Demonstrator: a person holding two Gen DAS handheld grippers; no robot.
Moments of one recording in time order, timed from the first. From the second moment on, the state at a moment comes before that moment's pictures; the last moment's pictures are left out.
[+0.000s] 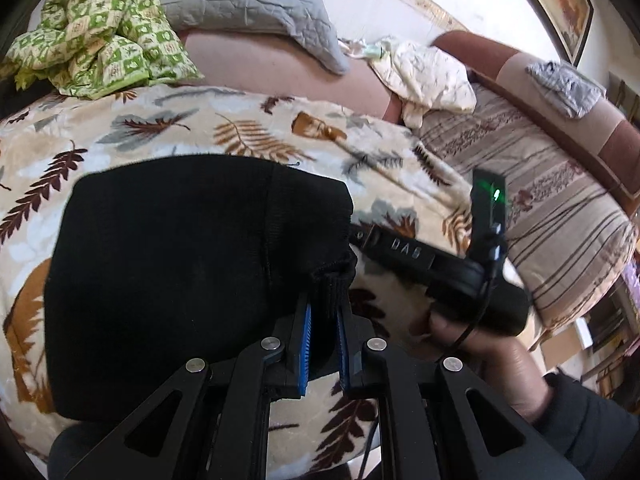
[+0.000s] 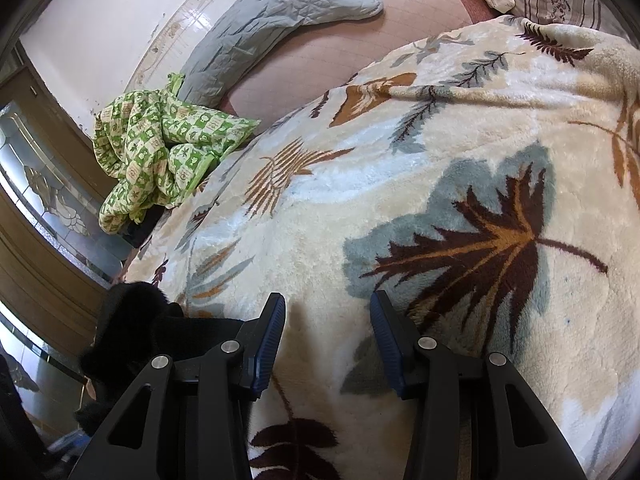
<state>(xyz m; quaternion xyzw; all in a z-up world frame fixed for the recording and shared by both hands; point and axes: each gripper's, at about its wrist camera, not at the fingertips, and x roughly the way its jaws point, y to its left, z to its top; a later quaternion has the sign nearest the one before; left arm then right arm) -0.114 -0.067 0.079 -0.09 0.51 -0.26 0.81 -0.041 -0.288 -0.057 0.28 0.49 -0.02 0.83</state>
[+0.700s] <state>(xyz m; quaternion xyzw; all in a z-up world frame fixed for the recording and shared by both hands) -0.101 0.083 0.051 -0.39 0.53 -0.13 0.74 -0.101 -0.191 0.054 0.07 0.36 0.17 0.91</state>
